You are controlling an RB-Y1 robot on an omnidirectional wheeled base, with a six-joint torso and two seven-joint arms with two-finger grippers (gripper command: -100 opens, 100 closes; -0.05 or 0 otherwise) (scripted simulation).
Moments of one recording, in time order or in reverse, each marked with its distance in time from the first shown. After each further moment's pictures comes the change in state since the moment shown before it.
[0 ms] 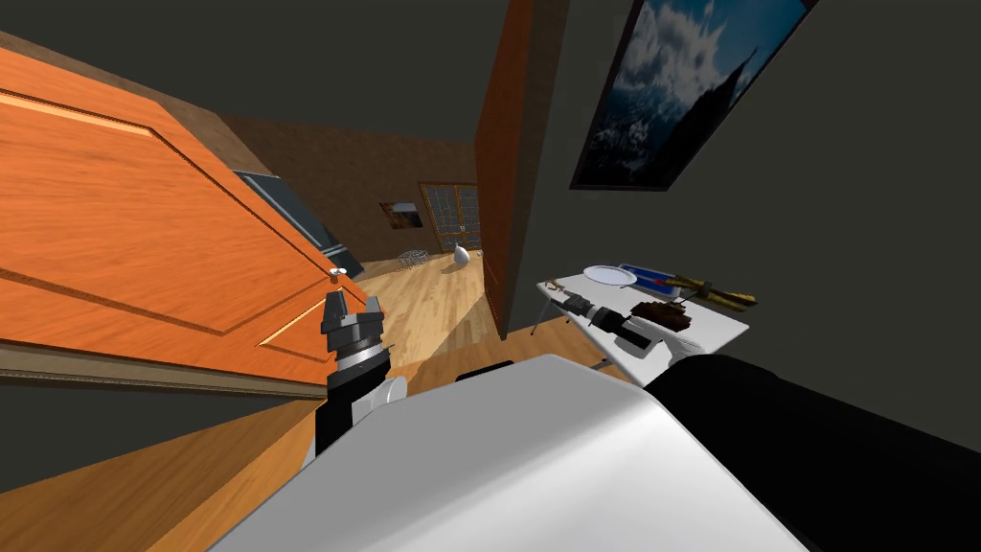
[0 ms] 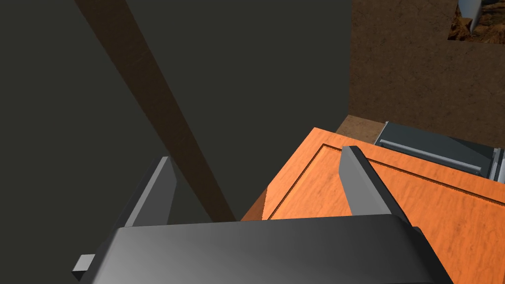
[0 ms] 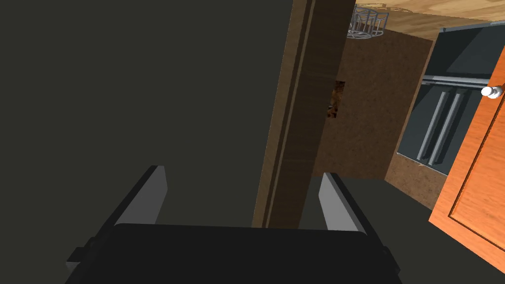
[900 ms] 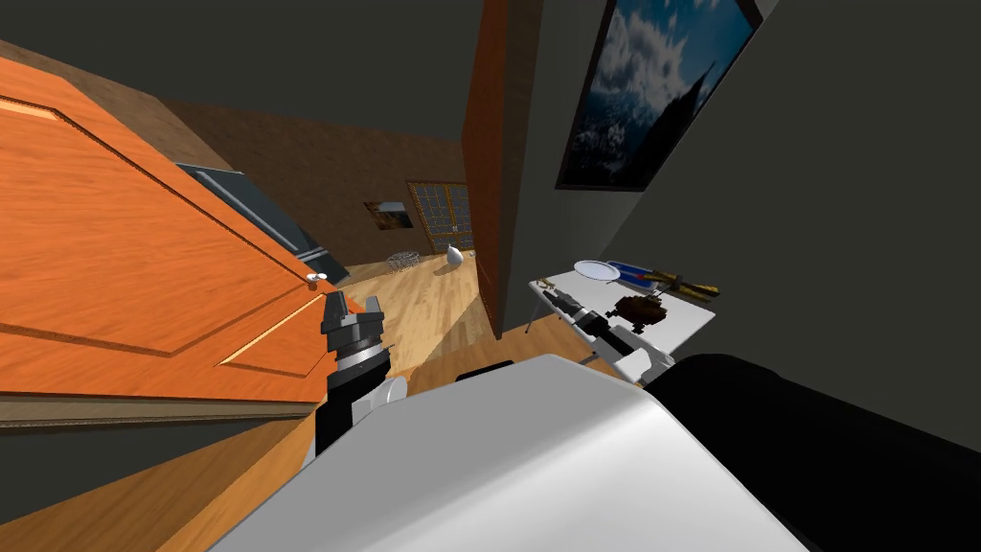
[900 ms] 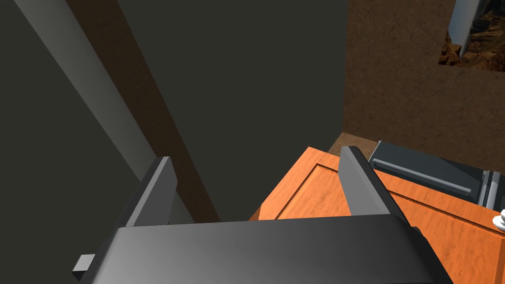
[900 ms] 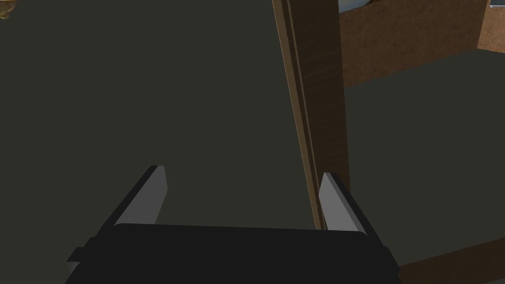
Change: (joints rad) left arm 0.000 0.000 0.000 0.000 0.000 0.000 0.000; right arm -0.030 0.237 0.013 -0.158 -0.152 0.008 -0.109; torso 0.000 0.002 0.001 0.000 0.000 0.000
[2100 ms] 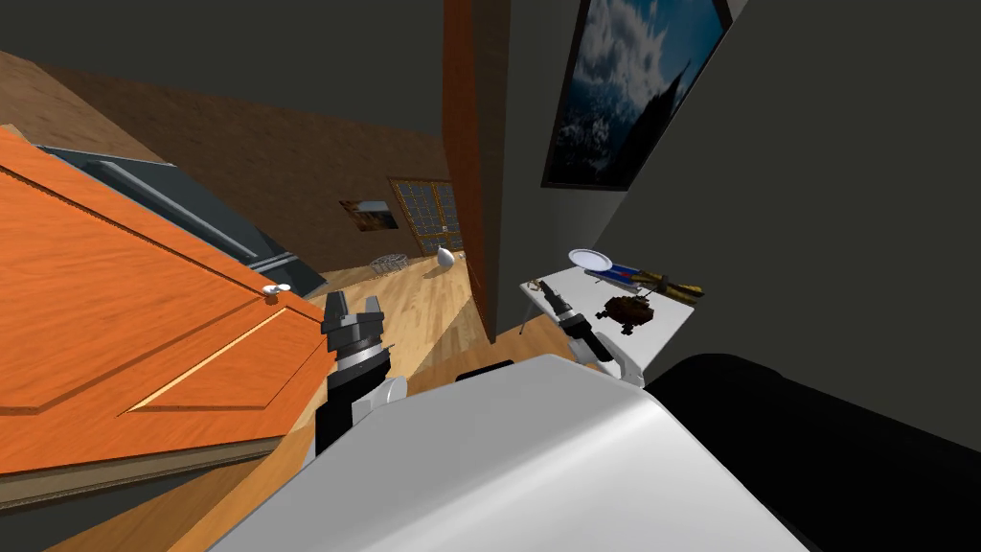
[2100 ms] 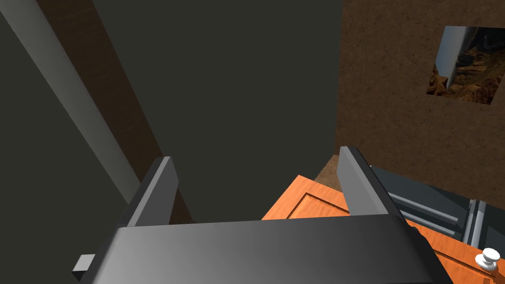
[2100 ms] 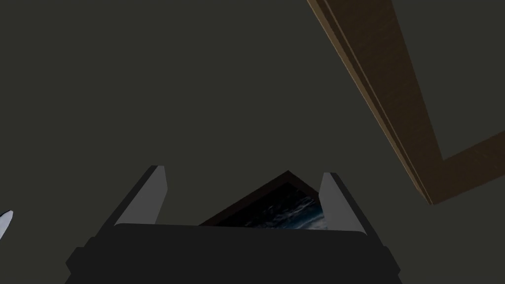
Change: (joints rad) left arm 0.000 0.000 0.000 0.000 0.000 0.000 0.000; right arm -0.034 0.297 0.046 -0.175 -0.106 0.016 -0.114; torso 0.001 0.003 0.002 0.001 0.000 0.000
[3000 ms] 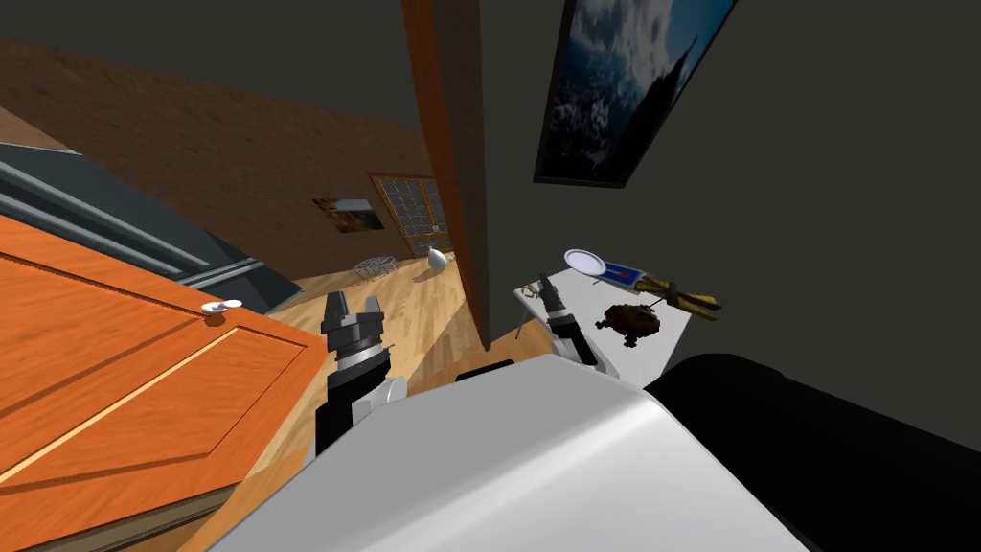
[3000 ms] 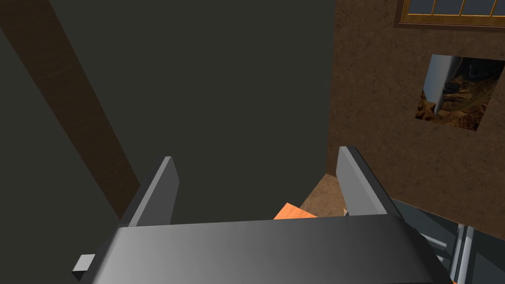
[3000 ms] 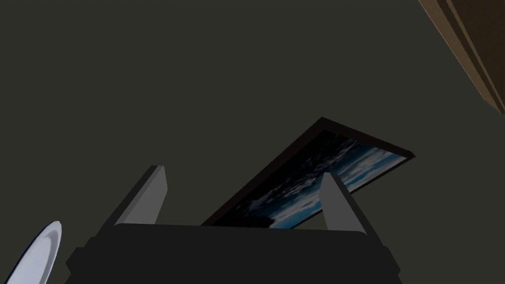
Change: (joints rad) left arm 0.000 0.000 0.000 0.000 0.000 0.000 0.000; right arm -0.021 0.240 0.057 -0.126 -0.020 0.014 -0.068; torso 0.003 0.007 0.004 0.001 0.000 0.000
